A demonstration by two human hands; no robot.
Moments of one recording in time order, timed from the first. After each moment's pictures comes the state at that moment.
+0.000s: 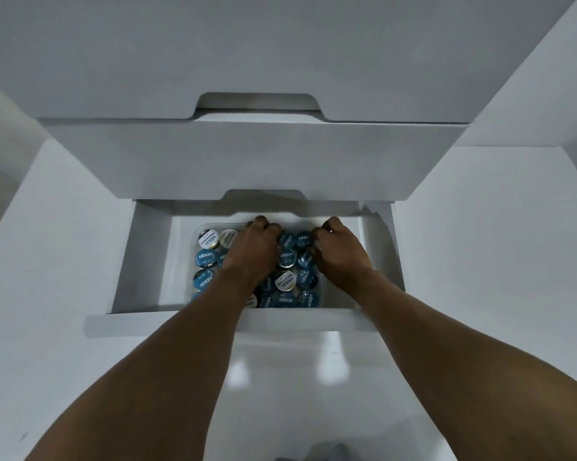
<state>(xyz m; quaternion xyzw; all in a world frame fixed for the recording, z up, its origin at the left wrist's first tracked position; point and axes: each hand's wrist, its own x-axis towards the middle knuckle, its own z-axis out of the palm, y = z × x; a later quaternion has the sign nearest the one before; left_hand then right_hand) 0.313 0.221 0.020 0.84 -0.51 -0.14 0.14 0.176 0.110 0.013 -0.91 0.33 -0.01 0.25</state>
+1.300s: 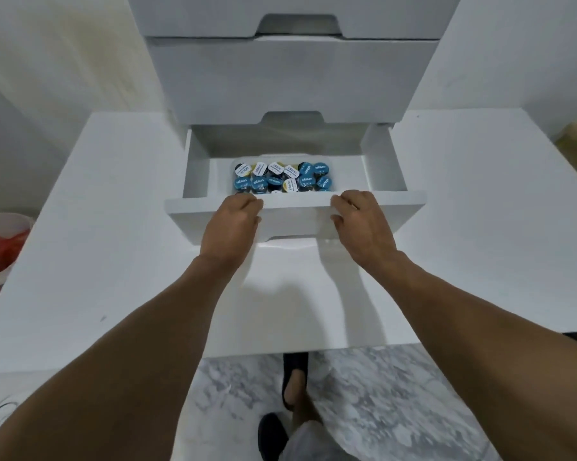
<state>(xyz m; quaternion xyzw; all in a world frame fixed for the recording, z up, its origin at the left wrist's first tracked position) 0.267 0.424 0.051 0.80 -0.56 0.03 0.20 0.088 0.276 0.040 -0.93 0.32 -0.17 0.05</state>
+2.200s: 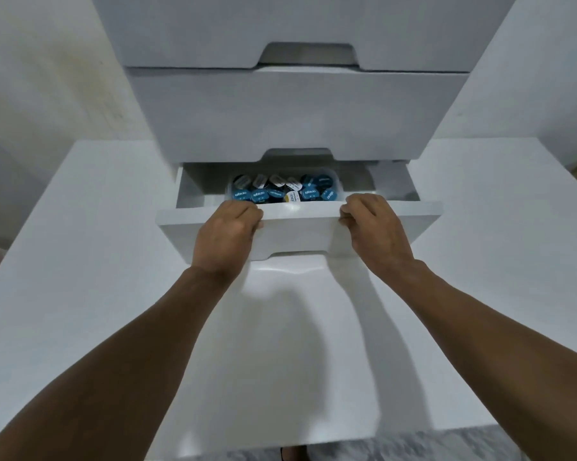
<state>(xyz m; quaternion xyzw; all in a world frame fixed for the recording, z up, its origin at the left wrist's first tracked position) 0.324 0.361 0.045 0.78 -0.57 0.10 0.23 0.138 0.196 0.028 -0.92 0.27 -0.28 0.05</state>
